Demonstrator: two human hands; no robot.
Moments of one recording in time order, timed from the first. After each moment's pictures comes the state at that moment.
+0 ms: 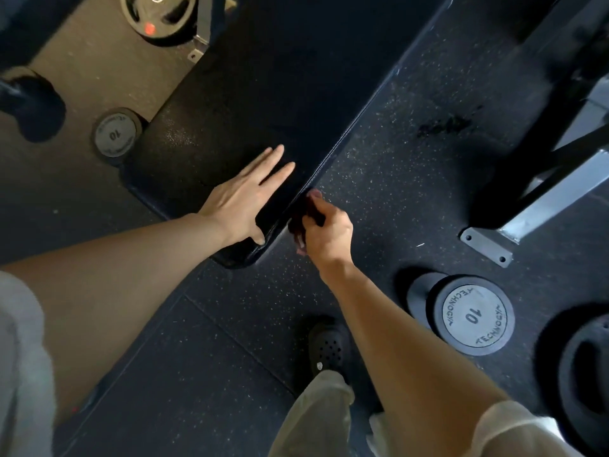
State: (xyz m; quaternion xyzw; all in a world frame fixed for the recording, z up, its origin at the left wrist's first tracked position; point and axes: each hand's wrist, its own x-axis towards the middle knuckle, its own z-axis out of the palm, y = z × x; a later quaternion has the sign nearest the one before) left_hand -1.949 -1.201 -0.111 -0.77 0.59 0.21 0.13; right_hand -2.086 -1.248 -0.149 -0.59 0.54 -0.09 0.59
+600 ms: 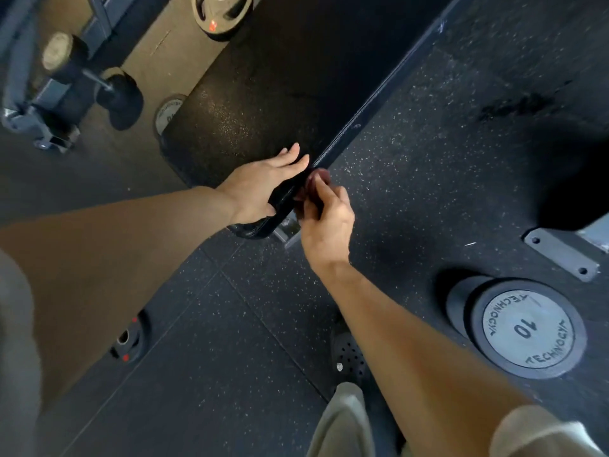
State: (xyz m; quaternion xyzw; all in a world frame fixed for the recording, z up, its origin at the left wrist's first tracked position) left_hand -1.970 -1.191 -0.122 -0.79 0.54 0.26 0.15; right_hand -2.101 -1.221 -0.182 -0.65 0.44 -0.19 0.59
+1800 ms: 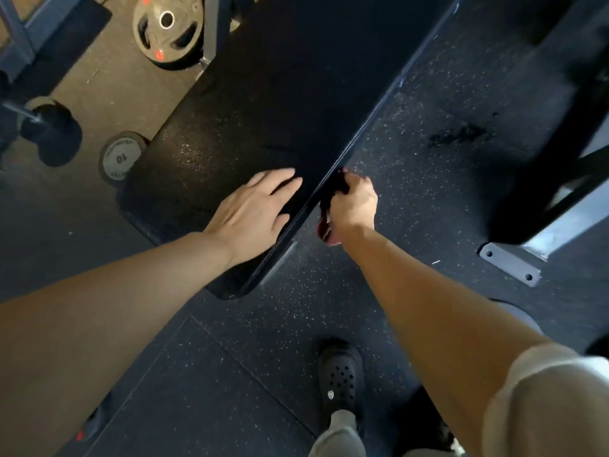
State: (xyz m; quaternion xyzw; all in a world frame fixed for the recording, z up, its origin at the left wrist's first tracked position) left_hand -1.951 -1.227 -0.122 -0.77 0.62 0.16 0.04; right_hand -2.064 -1.330 -0.187 -0.60 0.58 -0.12 0.53
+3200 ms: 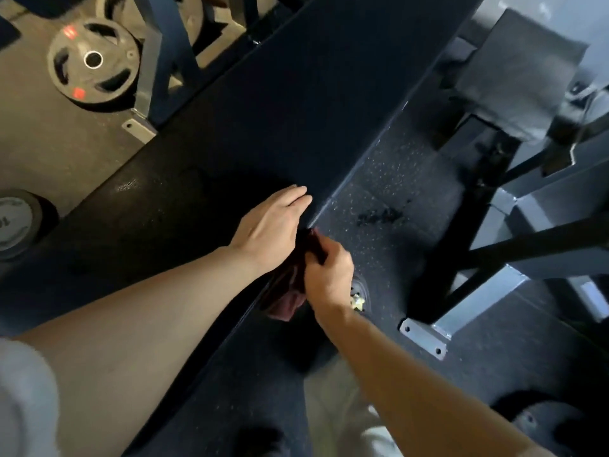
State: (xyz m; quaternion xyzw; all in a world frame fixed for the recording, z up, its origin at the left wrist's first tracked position) left_hand -1.939 -1.414 -0.154 -0.77 0.60 0.13 -0.16; right_hand -2.065 -1.427 -0.175 -0.63 0.58 -0.18 0.49
